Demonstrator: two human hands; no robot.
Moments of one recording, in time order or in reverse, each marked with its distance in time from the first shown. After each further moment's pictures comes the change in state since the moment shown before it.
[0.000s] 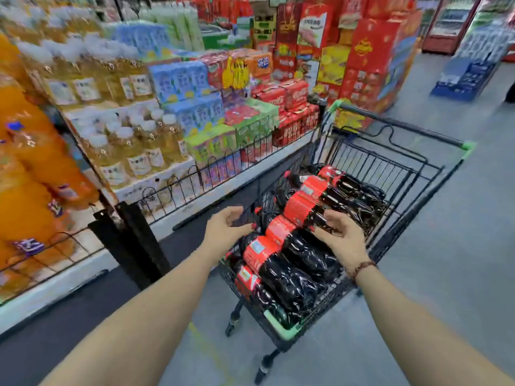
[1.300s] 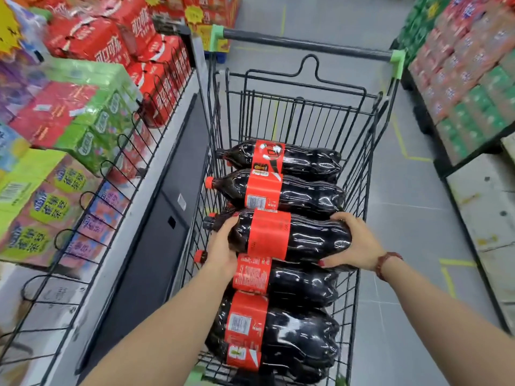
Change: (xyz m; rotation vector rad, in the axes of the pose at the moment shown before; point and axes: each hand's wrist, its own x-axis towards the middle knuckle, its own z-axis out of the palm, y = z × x) left_hand 0.261 -0.063 0.149 -0.685 -0.486 -0.803; right_hand 0.121 0.104 -0.031 -0.504 0.090 0.560
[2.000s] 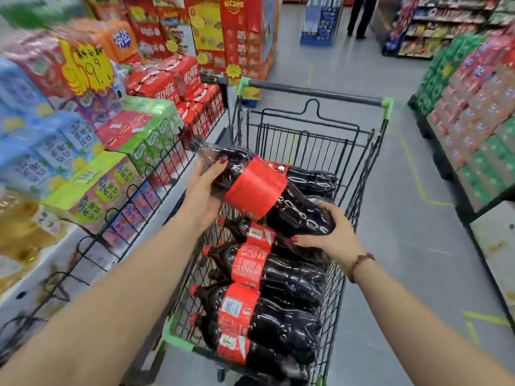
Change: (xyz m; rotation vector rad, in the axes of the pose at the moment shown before) left_hand -0.115 0.088 0.051 0.100 -0.360 0.680; right_hand -0.060 -0.058 -0.011 0.584 0.107 -0.204
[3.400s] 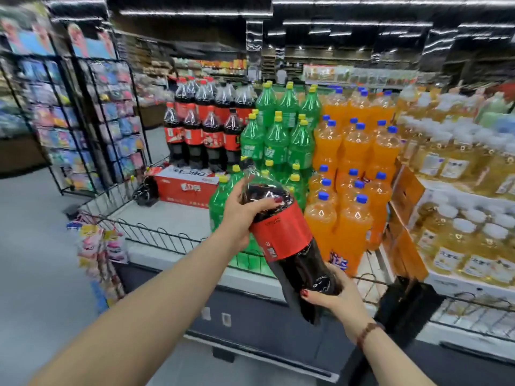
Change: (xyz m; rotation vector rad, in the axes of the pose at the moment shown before) left_hand -0.744 0.212 -0.159 0.136 1.334 0.791; right_hand -0.475 -0.079 0.409 -0.008 -1.446 -0.378
